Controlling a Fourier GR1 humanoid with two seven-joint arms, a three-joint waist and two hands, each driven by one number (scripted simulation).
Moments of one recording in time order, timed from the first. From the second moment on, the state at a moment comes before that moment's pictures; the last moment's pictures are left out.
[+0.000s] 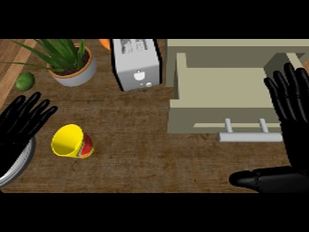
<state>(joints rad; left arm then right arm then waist) 0.01 0.27 0.17 -1.81 0.64 -0.65 0.09 -0.07 -0.07 -0.01 -2.06 -0.10 0.08 0.11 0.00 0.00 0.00</state>
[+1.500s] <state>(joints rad) -0.16 0.30 0.24 -1.02 0.05 -0.70 -0.48 -0.11 -0.08 -0.04 -2.06 -0.14 0.10 0.15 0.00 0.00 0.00</state>
